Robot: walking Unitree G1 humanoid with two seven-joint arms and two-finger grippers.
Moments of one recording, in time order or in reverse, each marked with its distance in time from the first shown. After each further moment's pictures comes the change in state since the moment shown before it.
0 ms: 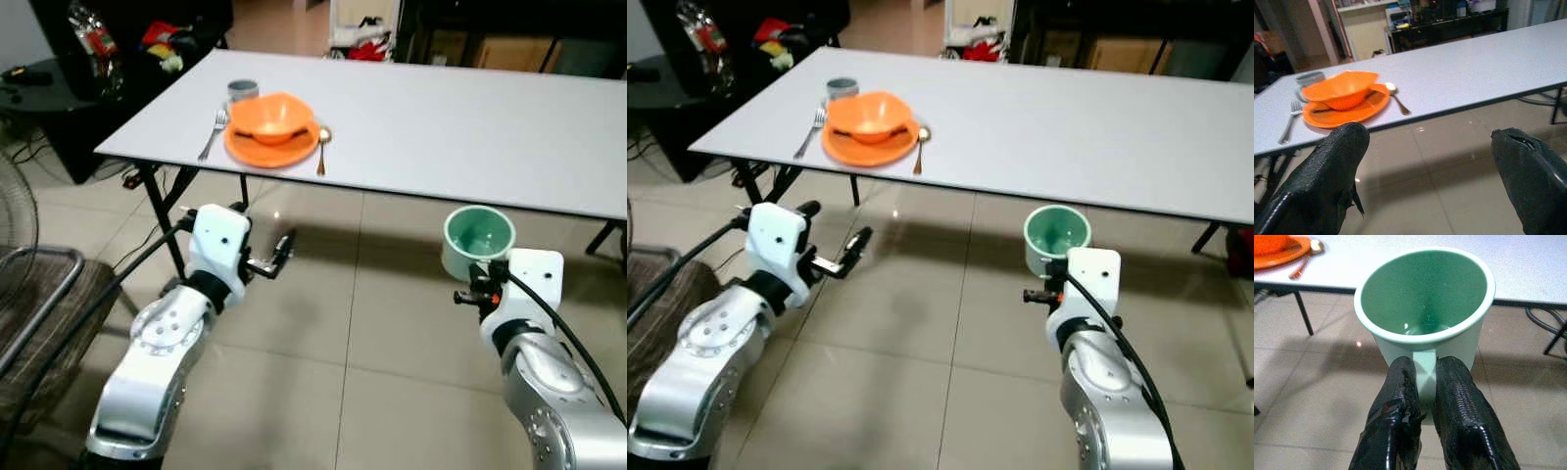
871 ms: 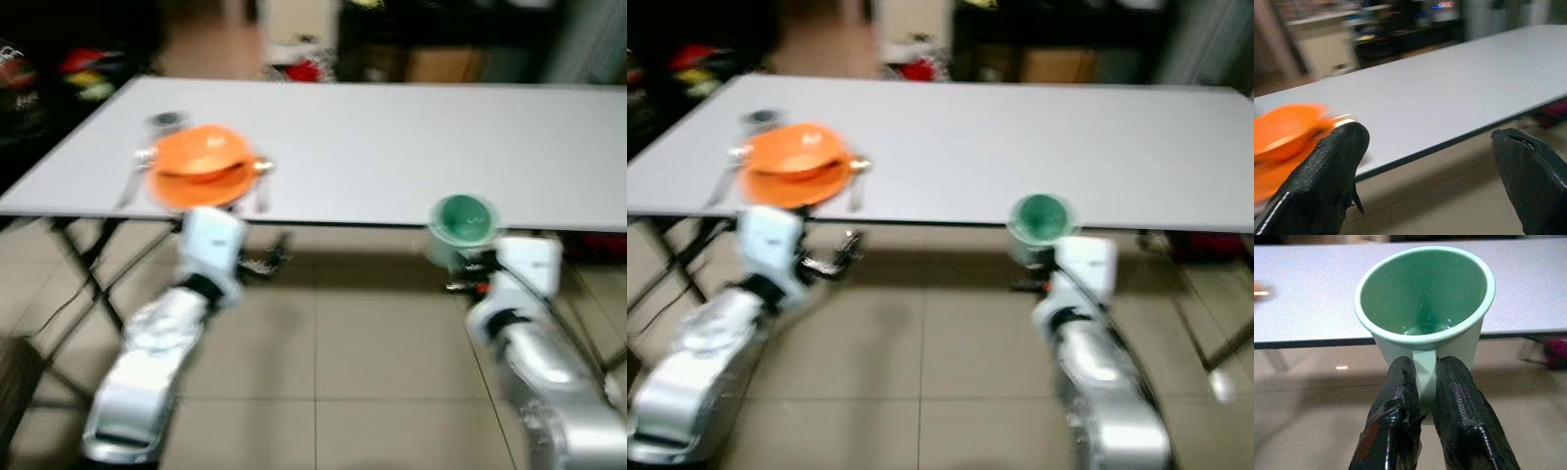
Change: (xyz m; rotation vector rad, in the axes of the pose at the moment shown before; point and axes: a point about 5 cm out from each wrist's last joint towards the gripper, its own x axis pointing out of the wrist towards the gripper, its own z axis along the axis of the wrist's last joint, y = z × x) left arm 0.000 -0.006 0.000 -0.001 0.004 -0.023; right arm 0.004 -0.002 0.007 0.014 -0.032 -0.005
